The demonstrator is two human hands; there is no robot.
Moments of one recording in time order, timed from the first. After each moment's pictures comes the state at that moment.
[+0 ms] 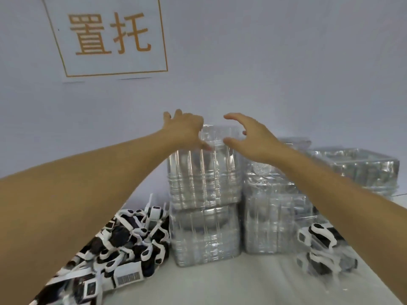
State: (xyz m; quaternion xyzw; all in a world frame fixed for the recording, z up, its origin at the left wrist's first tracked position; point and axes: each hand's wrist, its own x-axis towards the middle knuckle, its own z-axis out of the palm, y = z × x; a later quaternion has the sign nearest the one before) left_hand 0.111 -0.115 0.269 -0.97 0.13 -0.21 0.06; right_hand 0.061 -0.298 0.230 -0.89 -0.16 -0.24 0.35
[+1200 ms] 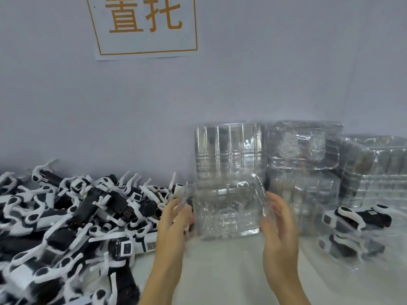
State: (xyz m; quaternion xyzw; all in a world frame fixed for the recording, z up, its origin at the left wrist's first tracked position) left_hand -0.031 -0.045 0.044 -0.62 -0.06 -0.13 -0.77; right_hand -0.051 -0.217 0.031 -0.63 -0.04 -0.35 0.69
